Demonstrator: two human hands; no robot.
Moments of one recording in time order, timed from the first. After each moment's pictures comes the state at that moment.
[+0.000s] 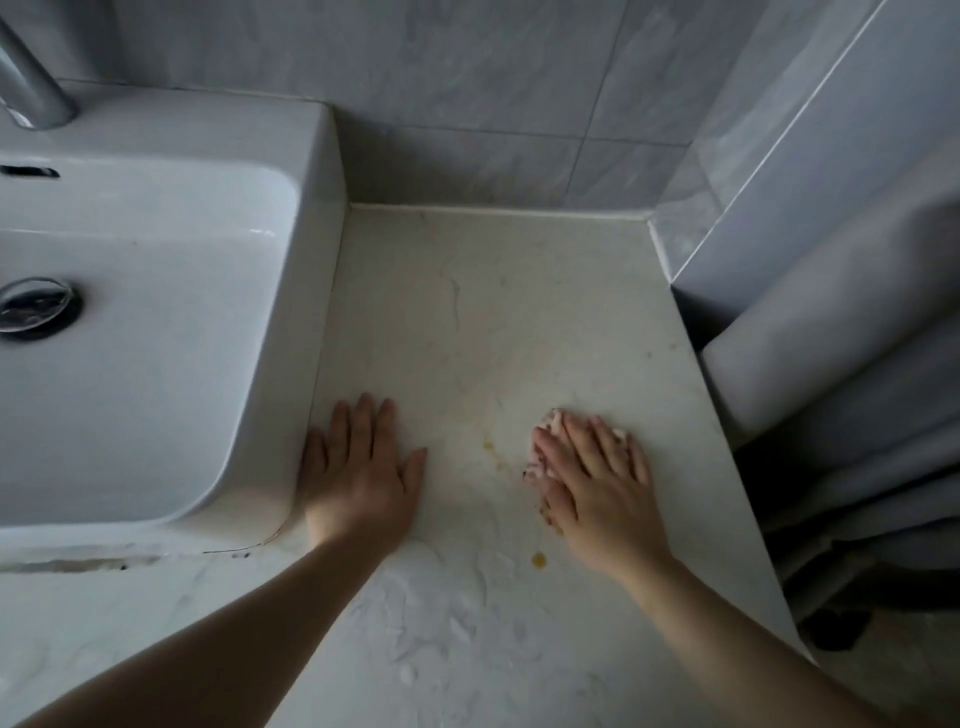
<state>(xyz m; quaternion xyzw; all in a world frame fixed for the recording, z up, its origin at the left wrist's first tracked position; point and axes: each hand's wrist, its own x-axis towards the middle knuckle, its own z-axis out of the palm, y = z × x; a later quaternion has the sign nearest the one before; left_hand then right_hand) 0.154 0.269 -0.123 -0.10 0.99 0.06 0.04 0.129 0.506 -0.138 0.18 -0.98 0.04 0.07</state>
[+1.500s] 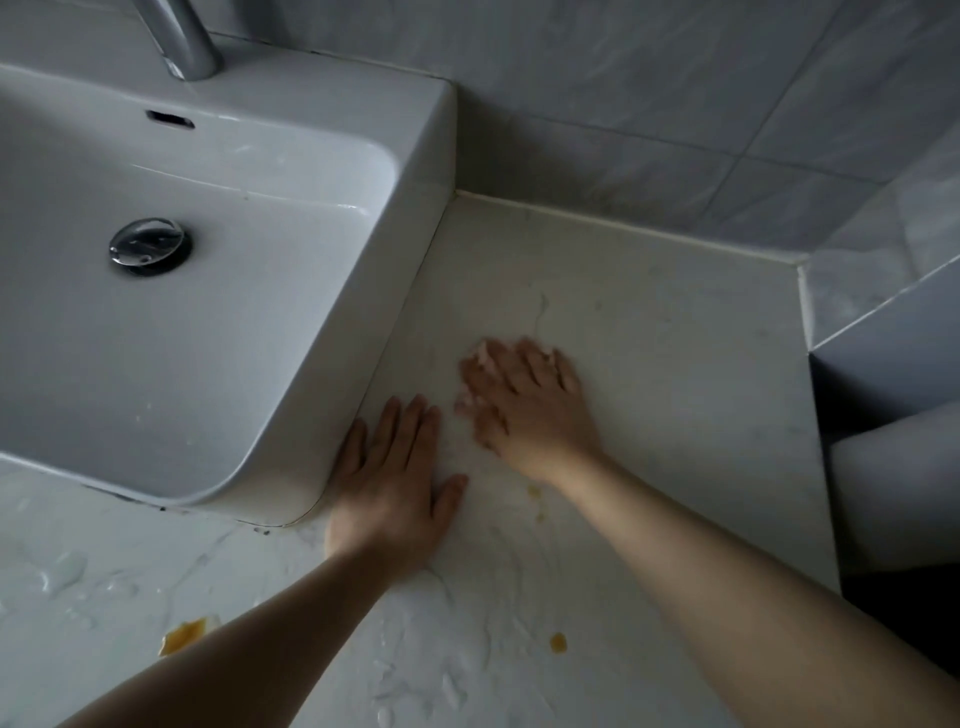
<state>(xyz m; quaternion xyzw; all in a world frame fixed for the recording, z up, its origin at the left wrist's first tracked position) 0.154 0.273 -0.125 -0.14 0.99 0.03 0.02 0.020 0.389 -0.127 0.40 -0.91 0.06 0.00</state>
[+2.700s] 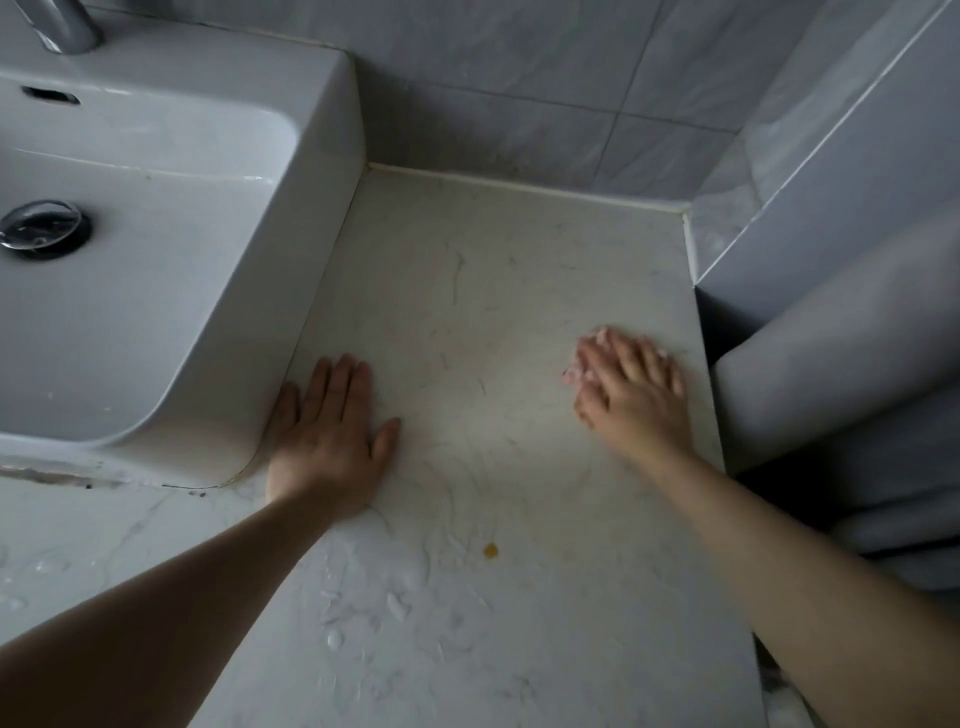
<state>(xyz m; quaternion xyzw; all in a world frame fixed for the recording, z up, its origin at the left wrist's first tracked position) 0.154 0.280 -0.124 -0.16 0.98 0.05 0.04 0.023 0.548 -0.127 0.18 -0.98 0.04 0.03</state>
